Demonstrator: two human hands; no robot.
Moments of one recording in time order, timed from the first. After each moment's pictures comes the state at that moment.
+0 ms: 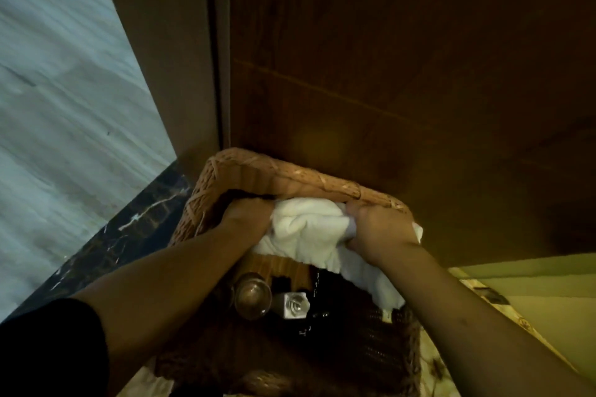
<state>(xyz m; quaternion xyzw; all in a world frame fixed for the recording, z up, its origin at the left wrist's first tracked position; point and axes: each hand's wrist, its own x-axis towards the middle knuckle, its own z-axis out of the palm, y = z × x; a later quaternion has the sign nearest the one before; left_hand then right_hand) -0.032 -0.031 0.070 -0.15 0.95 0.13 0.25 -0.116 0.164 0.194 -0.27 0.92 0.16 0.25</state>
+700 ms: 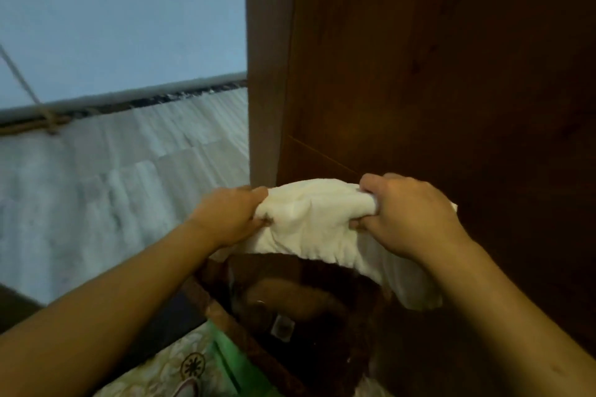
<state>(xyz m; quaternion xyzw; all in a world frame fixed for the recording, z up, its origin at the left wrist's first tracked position) 0.100 0.050 0.306 -0.30 0.95 0.07 -0.05 -0.103 0.238 0.404 -0.58 0.82 -0.02 -0.02</state>
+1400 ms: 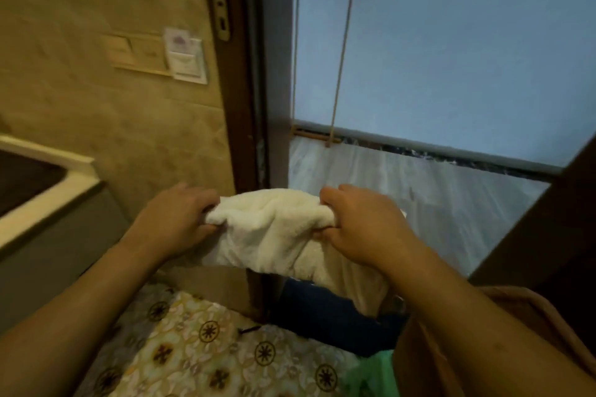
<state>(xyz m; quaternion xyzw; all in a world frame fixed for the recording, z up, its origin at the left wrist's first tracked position) 0.593 0.226 0.391 -0.69 0.72 -0.06 -0.11 0.299 0.138 0.416 -0.91 0.39 -0.10 0.02</state>
